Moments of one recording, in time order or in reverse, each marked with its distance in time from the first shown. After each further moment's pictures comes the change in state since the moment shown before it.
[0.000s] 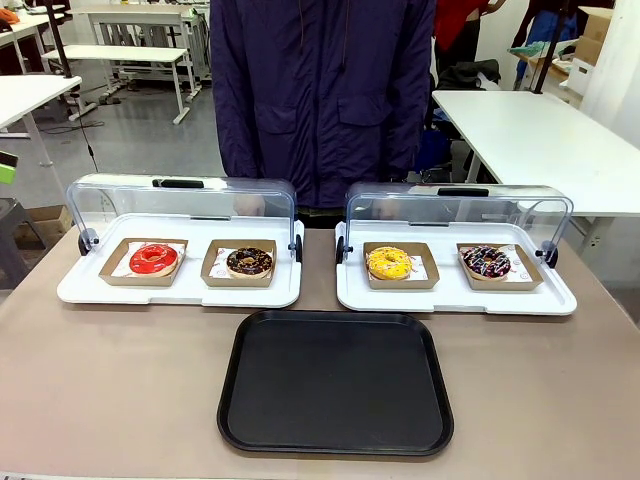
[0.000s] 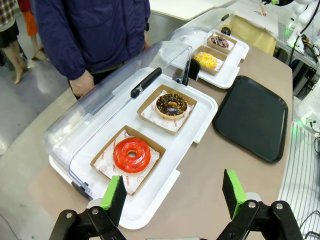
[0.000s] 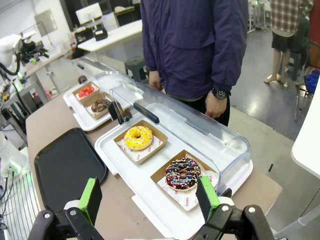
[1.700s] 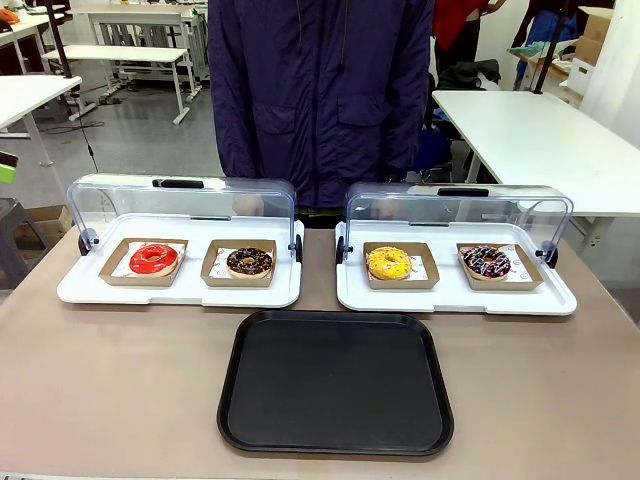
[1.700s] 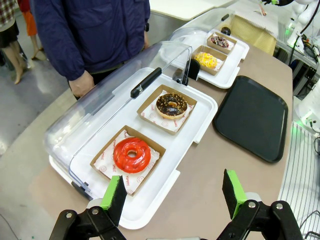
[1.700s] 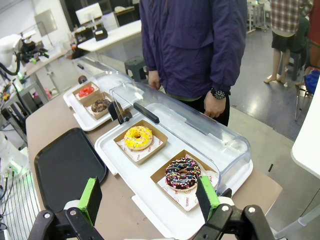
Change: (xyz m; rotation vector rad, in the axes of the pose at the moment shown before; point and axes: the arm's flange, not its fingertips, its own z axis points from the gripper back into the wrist) left arm 0.000 0.000 0.000 0.000 0.000 0.000; right arm 0.000 0.000 0.000 0.000 0.000 0.000
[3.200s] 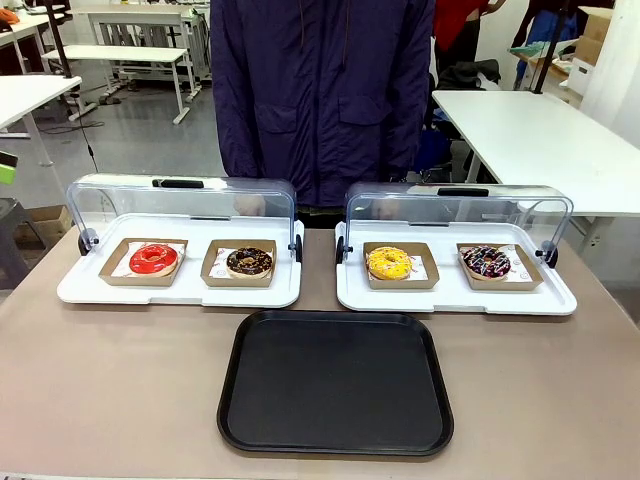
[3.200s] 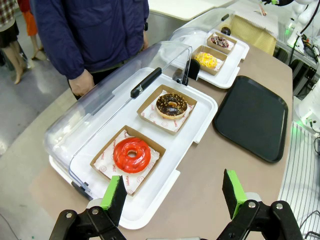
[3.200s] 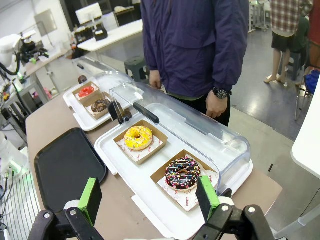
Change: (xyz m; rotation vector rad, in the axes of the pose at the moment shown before) left arm 0.000 0.000 0.000 0.000 0.000 0.000; right arm 0.000 0.000 0.000 0.000 0.000 0.000
